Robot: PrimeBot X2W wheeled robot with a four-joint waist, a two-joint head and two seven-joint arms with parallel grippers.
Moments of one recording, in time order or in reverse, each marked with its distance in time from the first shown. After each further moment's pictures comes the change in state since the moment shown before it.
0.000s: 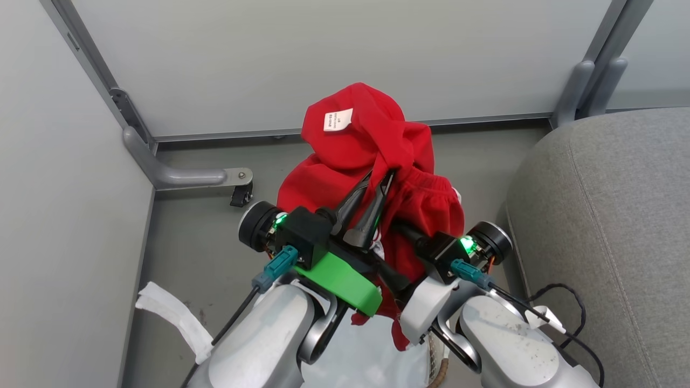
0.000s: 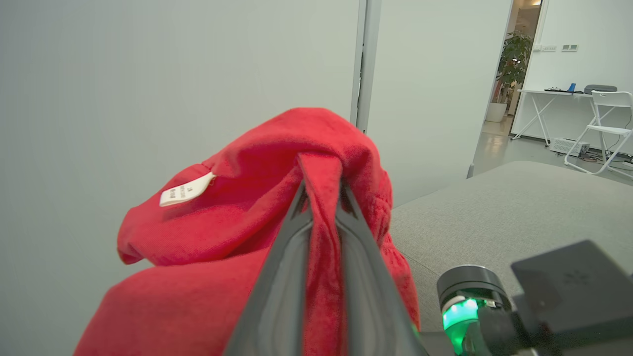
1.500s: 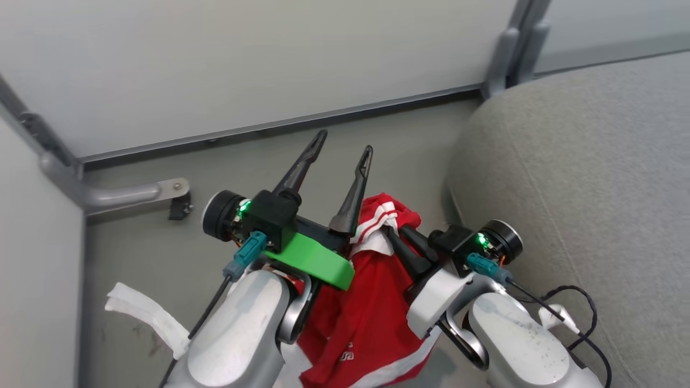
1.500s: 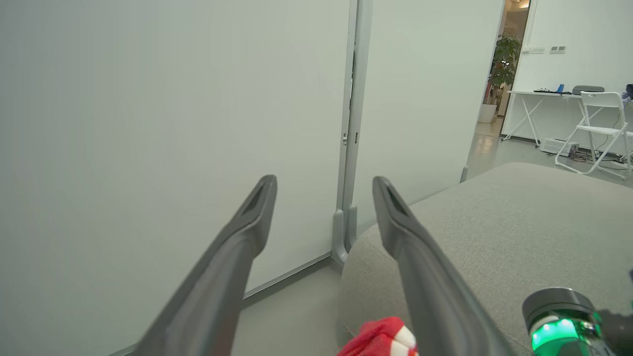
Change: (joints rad) left arm 0.001 -0.001 0.116 0.008 0.063 0.033 -0.002; right arm 0.021 0.000 -0.048 -0.035 0.037 0.000 0.001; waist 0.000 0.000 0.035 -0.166
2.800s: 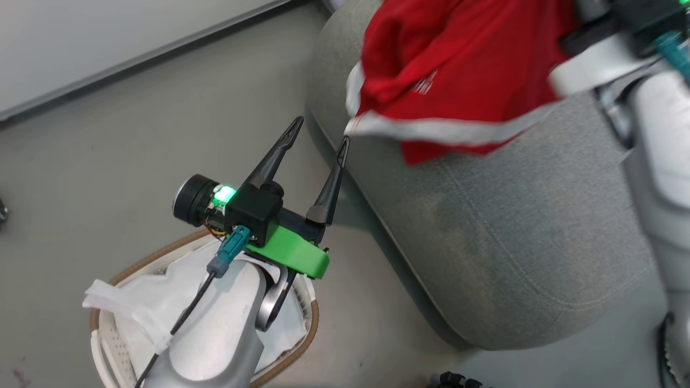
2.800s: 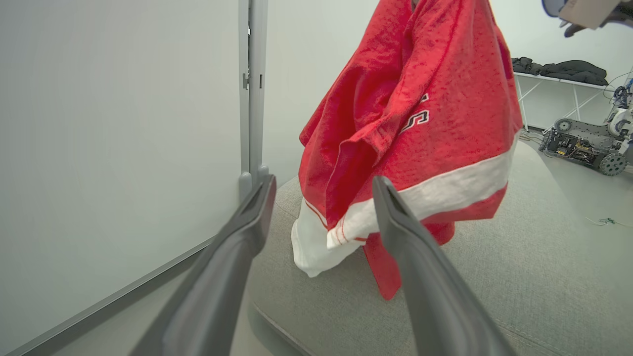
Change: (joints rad) left arm 0.004 0.009 0.116 0.002 0.170 -0.086 0.000; right arm -0.461 -0.202 -0.365 -0.119 -0.304 0.000 0.000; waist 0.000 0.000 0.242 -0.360
